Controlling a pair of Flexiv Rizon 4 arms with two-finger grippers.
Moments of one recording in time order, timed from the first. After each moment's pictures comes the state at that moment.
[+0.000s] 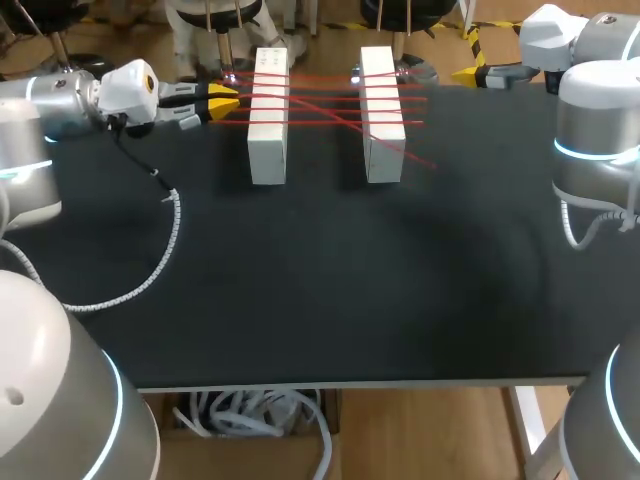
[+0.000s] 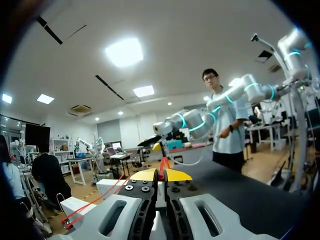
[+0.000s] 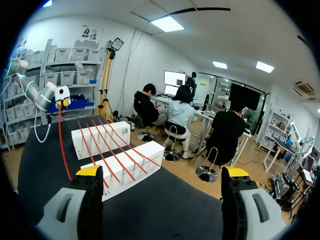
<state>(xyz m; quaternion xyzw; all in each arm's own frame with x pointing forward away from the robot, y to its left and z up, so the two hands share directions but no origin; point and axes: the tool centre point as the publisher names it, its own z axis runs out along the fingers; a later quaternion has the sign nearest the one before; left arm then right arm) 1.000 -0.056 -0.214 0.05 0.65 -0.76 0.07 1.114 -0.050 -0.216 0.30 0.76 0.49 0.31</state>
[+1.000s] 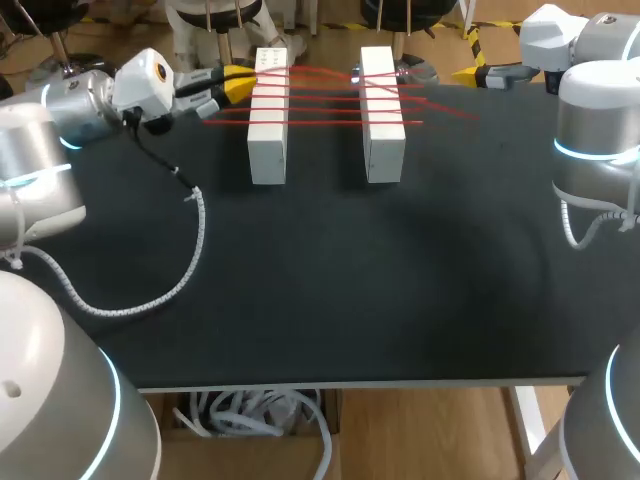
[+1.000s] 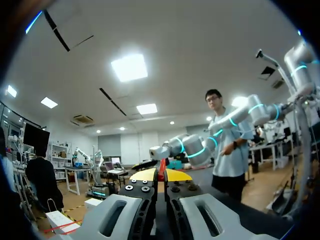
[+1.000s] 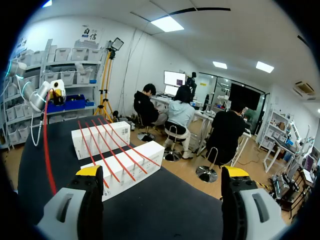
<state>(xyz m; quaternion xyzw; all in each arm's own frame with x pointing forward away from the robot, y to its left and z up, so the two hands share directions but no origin) 0.967 -0.091 -0.155 0.02 0.58 -0.82 0.05 1.114 -0.050 -0.216 0.30 0.76 0.49 0.31</state>
